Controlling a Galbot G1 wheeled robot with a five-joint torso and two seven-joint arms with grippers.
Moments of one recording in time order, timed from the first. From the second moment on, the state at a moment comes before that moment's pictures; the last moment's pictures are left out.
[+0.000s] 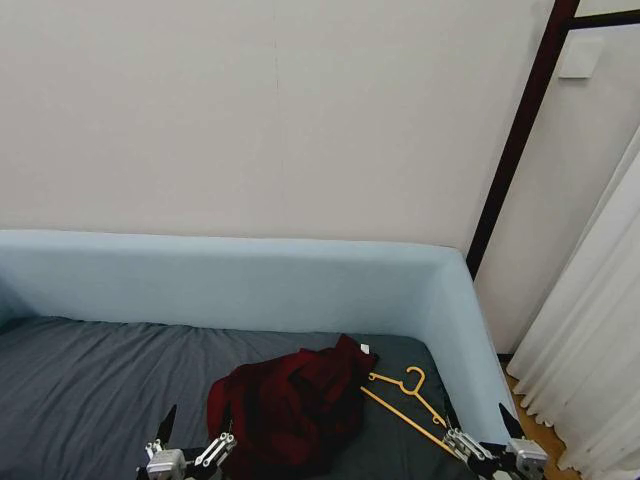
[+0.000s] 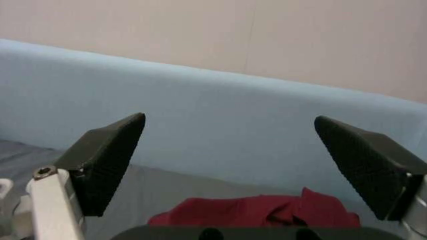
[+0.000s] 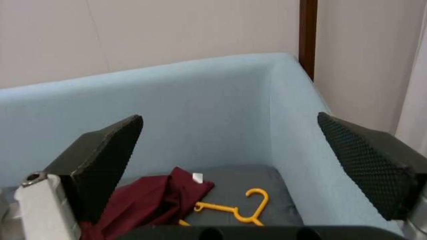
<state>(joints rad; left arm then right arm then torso) 1.83 -1.27 -0.41 -2.14 -0.21 -0.39 -0.30 -1.85 1.39 0.56 2.24 0.29 0.15 0.08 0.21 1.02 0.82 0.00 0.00</state>
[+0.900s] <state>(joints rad) 1.81 -1.26 -0.40 -2.03 -0.17 -0.43 -0.29 -1.72 1.16 0.59 2.22 0.83 -0.19 0.20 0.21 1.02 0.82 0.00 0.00</state>
